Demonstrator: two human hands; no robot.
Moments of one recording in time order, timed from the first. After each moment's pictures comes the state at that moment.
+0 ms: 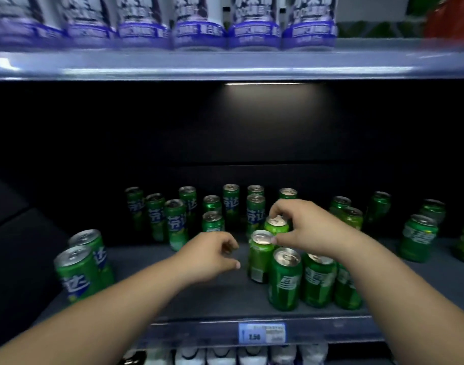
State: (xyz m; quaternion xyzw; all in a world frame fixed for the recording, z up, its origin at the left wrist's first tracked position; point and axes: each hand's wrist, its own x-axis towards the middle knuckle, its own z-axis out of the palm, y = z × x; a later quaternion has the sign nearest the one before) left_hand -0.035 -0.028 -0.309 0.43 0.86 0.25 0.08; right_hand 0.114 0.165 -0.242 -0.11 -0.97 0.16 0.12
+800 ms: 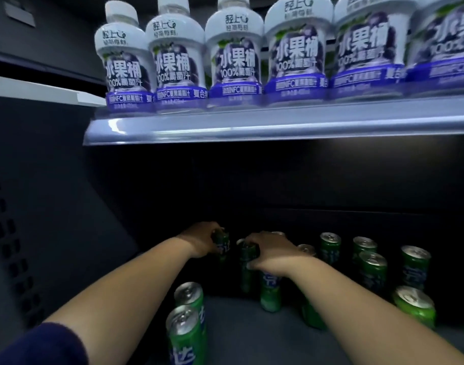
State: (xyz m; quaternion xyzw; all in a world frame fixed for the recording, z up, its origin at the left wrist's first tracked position) left_hand -0.297 -0.158 -0.243 0.28 0.95 0.14 0.03; right_hand -0.169 0.028 -0.251 -0.02 -0.98 0.18 0.01
